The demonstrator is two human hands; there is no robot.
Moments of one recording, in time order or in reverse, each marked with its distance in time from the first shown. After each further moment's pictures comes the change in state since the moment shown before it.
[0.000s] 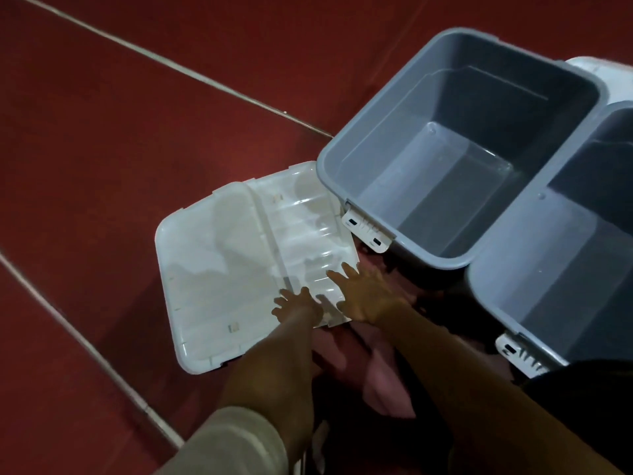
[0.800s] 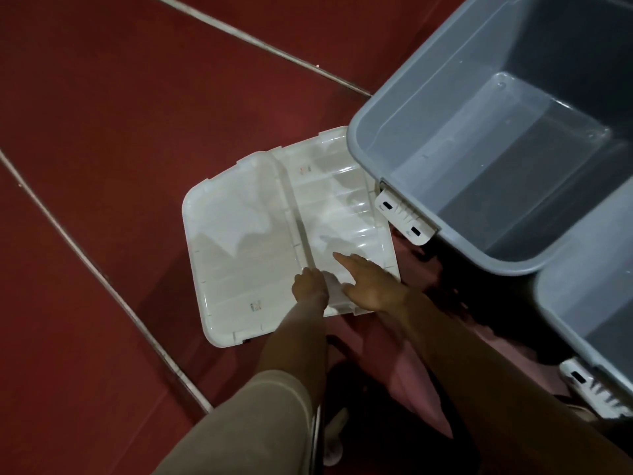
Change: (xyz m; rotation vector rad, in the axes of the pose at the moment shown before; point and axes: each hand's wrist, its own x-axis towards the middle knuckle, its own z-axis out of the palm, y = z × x) left_hand 0.086 -0.020 0.031 0.003 0.141 0.001; right_hand 0.056 -0.008 0.017 0.399 -0.115 -0.082
